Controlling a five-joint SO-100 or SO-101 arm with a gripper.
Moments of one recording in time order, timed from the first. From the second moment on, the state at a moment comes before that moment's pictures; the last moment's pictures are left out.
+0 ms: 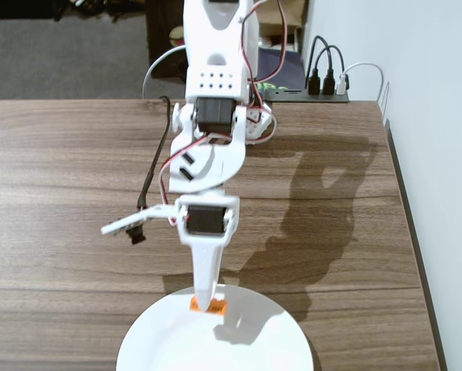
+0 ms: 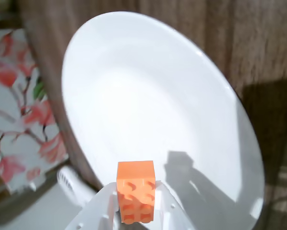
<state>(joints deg) 4.0 91.0 115.6 19.9 6.8</state>
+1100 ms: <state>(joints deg) 2.8 80.2 104.2 34.0 18.0</state>
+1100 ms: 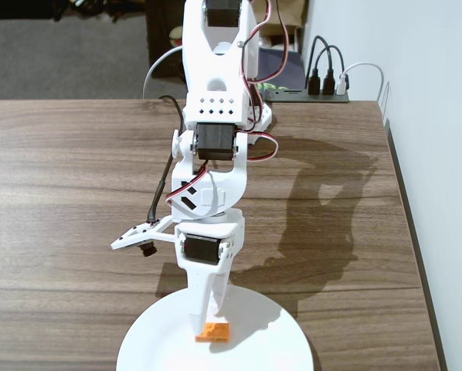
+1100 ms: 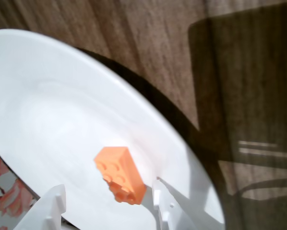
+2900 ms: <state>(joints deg) -1.1 160.1 162.9 50.5 -3.4</state>
